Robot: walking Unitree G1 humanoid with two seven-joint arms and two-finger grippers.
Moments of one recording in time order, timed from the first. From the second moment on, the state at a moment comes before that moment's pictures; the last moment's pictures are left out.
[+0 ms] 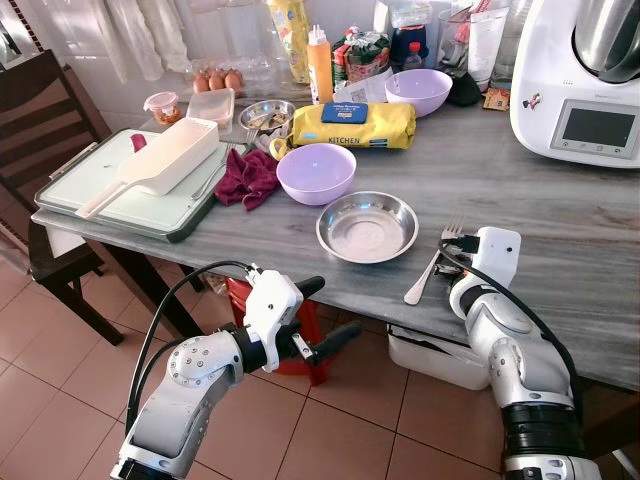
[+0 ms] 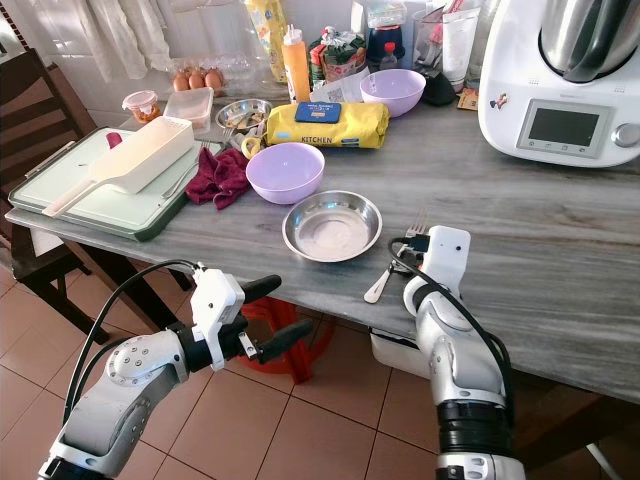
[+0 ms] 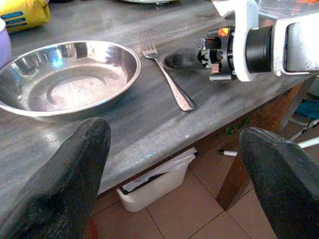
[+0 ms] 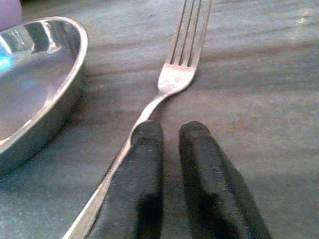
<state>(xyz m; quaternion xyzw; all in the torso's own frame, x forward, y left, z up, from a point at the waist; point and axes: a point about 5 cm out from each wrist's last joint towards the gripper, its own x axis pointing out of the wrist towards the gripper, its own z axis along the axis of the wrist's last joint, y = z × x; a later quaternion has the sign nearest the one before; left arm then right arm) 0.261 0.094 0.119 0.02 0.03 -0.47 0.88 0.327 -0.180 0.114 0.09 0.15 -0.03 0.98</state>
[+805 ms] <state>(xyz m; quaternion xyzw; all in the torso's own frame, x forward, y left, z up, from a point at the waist) 0.262 0.095 0.118 0.02 0.03 -0.47 0.88 0.299 -0.191 0.114 0.01 0.09 -0.06 0.99</state>
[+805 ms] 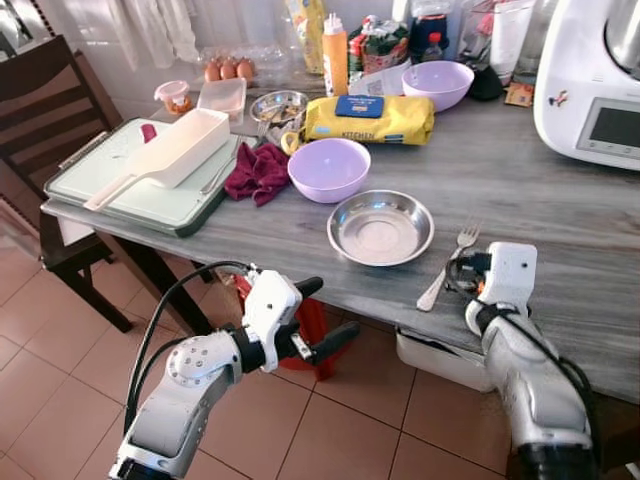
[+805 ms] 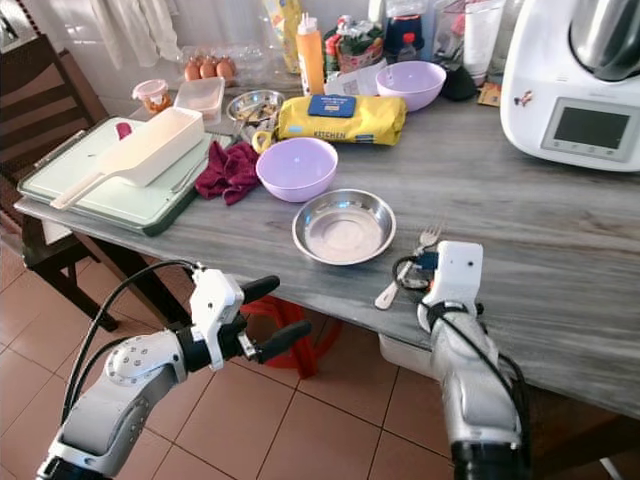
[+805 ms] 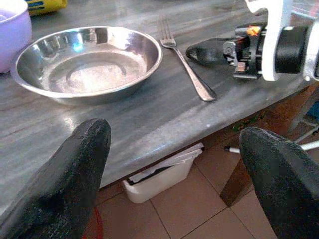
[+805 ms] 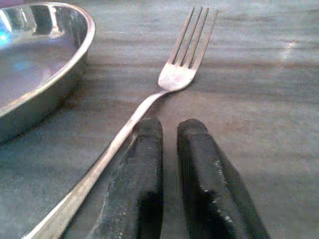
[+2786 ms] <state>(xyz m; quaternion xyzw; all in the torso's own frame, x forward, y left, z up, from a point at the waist) 0.254 0.104 0.130 0.00 0.03 -0.44 0.90 0.337 -0.224 0.136 -0.06 0.11 -0.14 0.98</state>
